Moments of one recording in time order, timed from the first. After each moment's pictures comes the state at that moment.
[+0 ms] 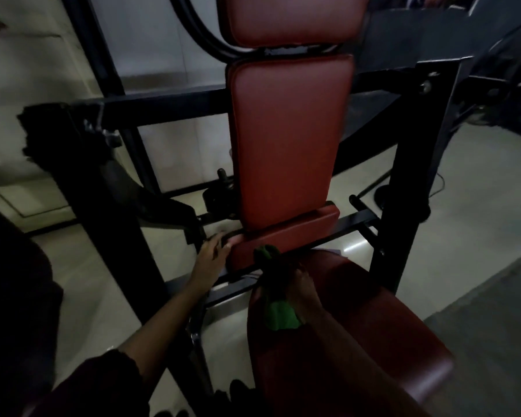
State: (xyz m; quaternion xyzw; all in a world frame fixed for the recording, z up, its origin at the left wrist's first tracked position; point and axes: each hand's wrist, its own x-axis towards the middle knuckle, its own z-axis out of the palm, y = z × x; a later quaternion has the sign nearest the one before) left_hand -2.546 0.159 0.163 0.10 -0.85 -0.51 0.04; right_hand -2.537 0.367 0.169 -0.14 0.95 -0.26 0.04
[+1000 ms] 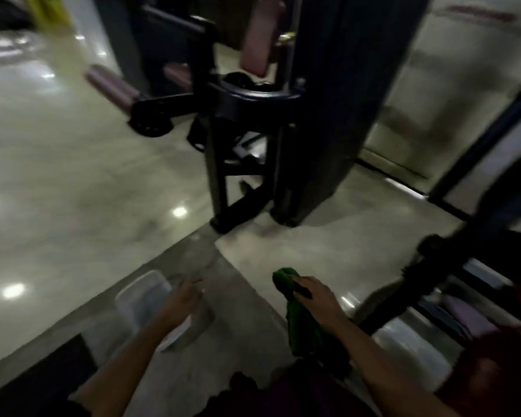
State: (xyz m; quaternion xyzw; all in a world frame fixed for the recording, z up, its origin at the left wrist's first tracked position) left_hand -1.781 0.136 0.102 0.65 -0.63 -0.40 0.15; right_hand -2.078 0.194 0.154 -0.60 0.68 -0.15 0.38
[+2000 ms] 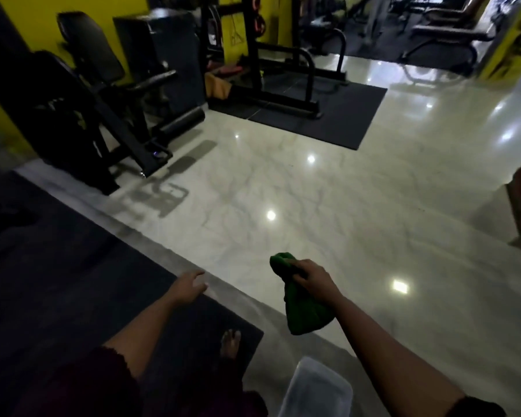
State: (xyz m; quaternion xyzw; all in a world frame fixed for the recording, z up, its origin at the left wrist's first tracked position) left_hand -1.272 0.146 0.119 0.91 -0.12 -0.29 0.26; right_hand -1.402 -0.131 0.137 -0.93 0.13 0.06 0.33
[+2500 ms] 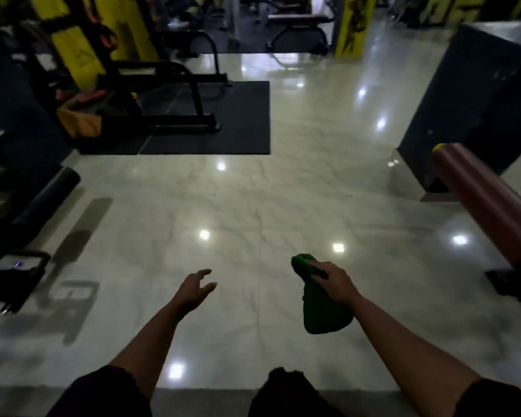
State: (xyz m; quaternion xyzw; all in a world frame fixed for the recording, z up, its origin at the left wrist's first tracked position) left_hand -0.965 -0.126 0.135 0.86 -0.29 -0.34 0.25; right_hand -1.227 -0.328 0.149 -0.83 0.42 -0.02 0.38
